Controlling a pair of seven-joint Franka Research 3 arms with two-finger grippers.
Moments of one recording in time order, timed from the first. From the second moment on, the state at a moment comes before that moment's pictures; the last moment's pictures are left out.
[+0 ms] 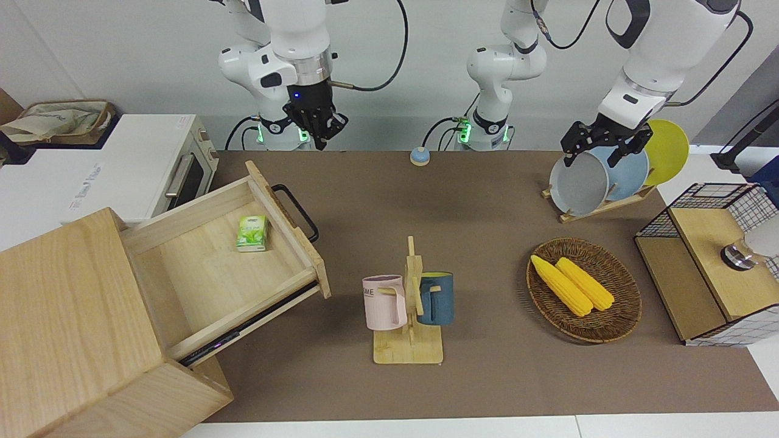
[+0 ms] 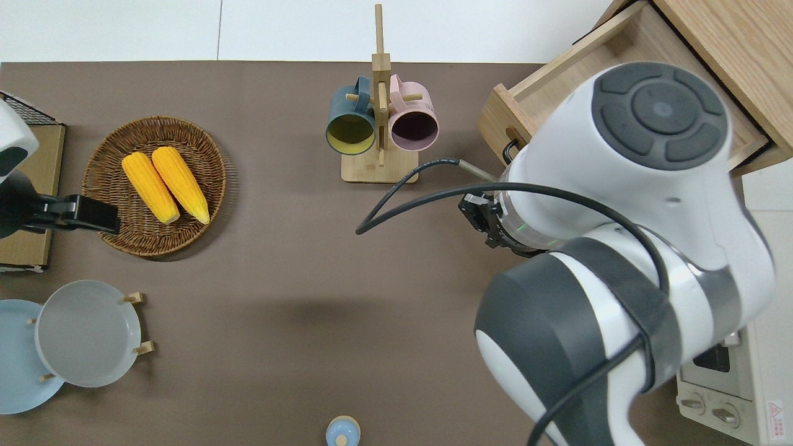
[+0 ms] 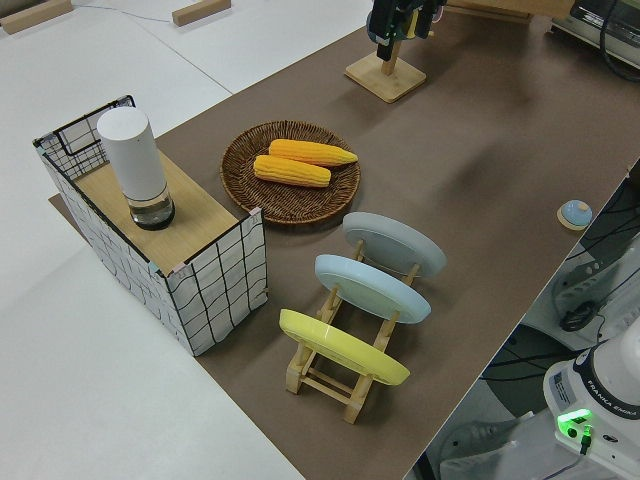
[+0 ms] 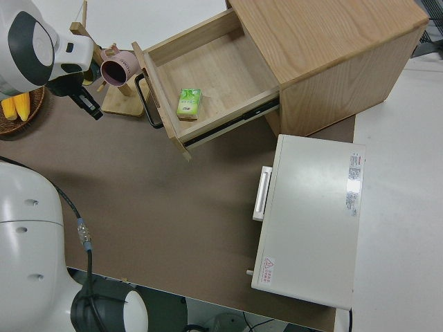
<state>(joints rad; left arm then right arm) 0.04 0.05 -0.07 -1.50 0.00 1.52 0.04 0.33 0.23 0.11 -1.34 0.01 1.51 1.06</state>
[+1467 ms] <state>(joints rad) 0.04 0.05 -0.07 -1.50 0.00 1.52 0.04 0.30 0.38 0.08 -1.37 -0.03 1.71 1.27</state>
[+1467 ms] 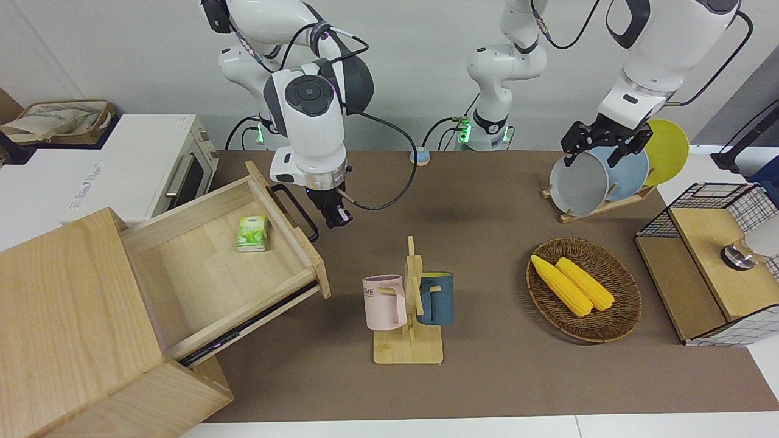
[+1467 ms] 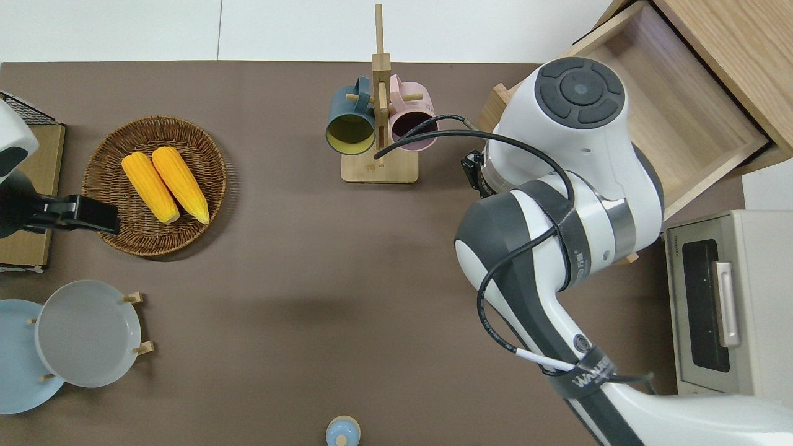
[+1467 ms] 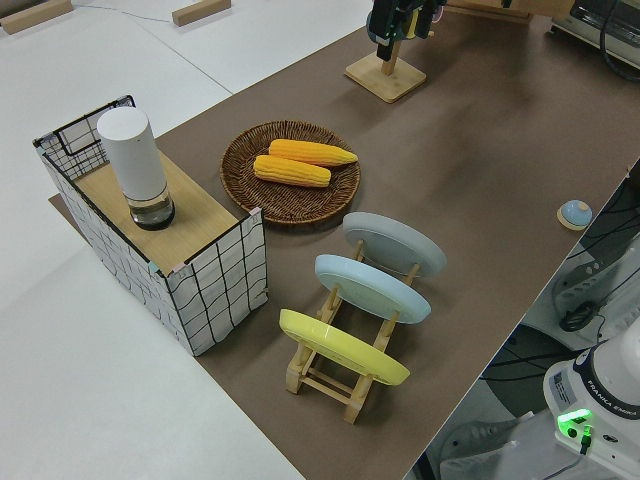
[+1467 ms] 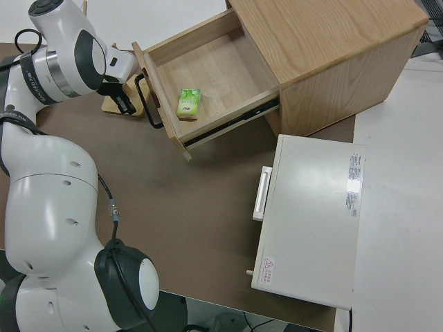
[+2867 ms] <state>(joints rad) 0.04 0.05 -0.07 -1.50 0.00 1.52 0.04 0.11 0.43 0.08 -1.37 -0.05 1.79 1.02</state>
